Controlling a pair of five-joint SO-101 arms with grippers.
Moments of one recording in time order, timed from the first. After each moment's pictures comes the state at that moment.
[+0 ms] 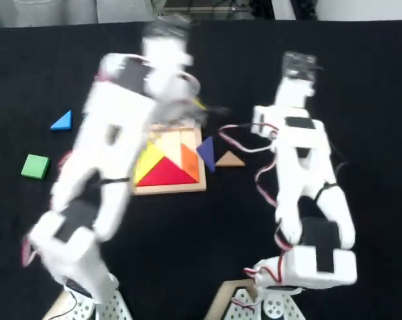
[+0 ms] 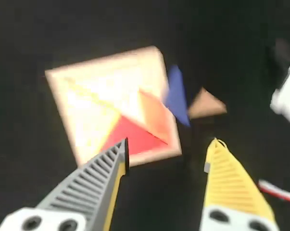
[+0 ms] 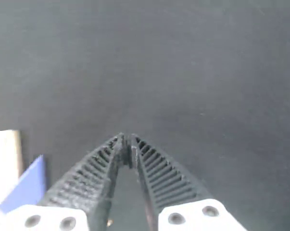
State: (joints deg) left arm 15.6 11.5 -37.8 100.2 14.2; right arm 2.7 -2.1 28.3 37.6 -0.5
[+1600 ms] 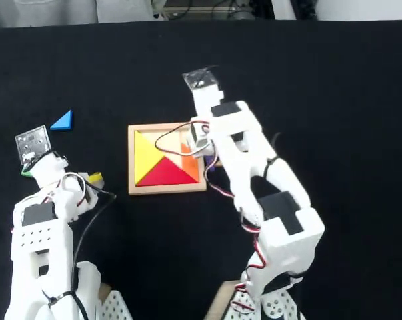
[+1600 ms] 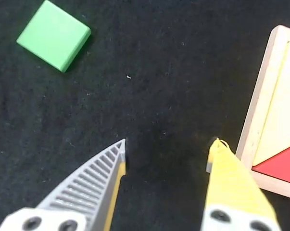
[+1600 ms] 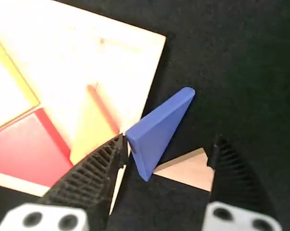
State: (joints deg) left arm -19.2 -51.0 72.7 45.7 7.8; right arm -16.9 16.1 11.2 59.6 1.0
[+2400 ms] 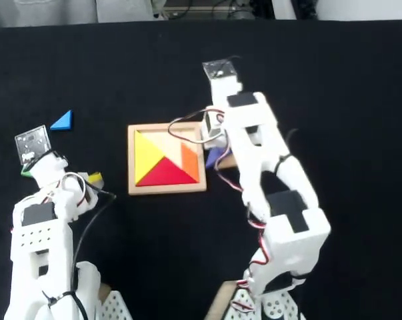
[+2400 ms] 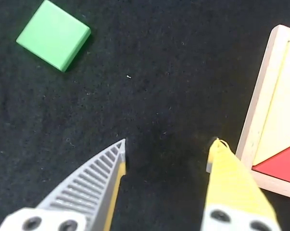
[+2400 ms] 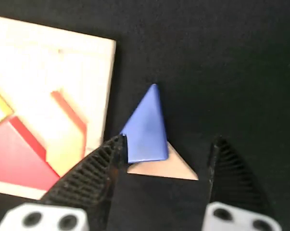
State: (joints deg) left arm -19.2 -51.0 72.7 45.7 7.8; right arm -12.3 16.6 6.8 63.9 -1.5
